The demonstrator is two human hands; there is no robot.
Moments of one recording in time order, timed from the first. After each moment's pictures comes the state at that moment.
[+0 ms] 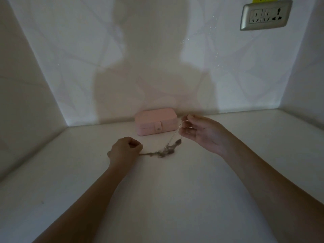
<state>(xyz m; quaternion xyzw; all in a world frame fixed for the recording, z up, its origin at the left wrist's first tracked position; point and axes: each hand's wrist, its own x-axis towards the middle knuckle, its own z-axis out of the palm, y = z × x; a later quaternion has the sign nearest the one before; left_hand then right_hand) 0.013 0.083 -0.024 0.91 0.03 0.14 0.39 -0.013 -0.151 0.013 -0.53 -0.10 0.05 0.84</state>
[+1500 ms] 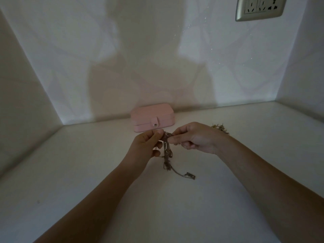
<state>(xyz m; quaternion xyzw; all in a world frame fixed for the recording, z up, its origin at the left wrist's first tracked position) -0.021 0.035 -0.012 0.70 -0.15 -0.05 0.69 -0.026 -0.141 0.013 -0.76 -0.07 0.14 0.63</state>
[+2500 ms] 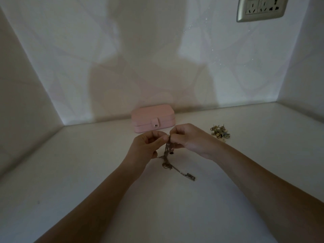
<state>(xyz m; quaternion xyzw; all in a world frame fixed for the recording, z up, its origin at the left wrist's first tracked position) -0.018 0.037 -0.015 0.72 -0.14 -0.04 0.68 -0.023 -0.125 0.001 -0.79 -0.10 0.03 0.60</state>
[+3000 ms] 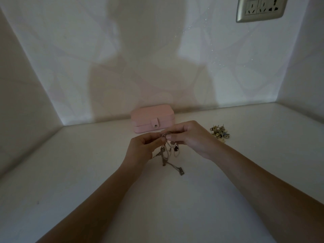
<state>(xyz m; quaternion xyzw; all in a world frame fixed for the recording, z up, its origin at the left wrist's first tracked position) -0.019 0.037 -0.015 0.74 -0.09 0.01 0.66 -0.024 -0.129 0.002 -0.75 -0.13 0.00 0.65</state>
